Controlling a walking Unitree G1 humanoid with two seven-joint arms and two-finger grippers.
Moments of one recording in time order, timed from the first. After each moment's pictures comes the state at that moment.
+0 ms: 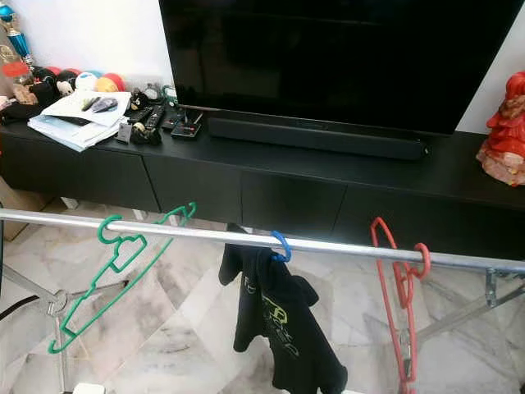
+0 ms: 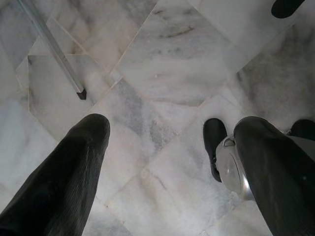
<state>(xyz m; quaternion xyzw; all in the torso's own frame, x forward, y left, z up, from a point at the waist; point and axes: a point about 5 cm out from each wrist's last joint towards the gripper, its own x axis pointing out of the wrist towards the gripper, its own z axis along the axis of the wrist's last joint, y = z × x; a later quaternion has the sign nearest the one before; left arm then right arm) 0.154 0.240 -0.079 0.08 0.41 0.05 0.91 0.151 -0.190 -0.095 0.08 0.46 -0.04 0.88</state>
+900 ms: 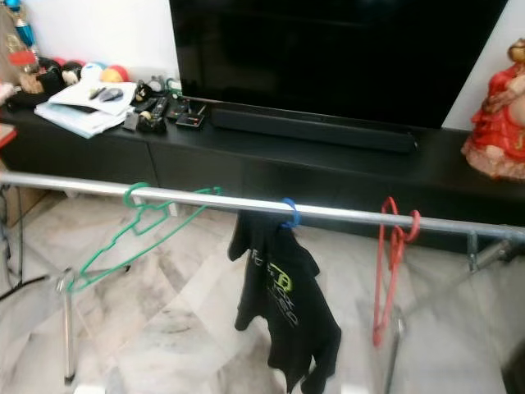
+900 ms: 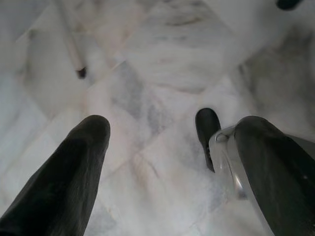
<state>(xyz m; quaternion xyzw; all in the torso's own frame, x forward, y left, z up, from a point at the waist) 0.168 0.235 -0.073 0.07 0.38 0.05 0.92 0.152 -0.191 -0.095 0.08 0.46 -0.04 0.89</state>
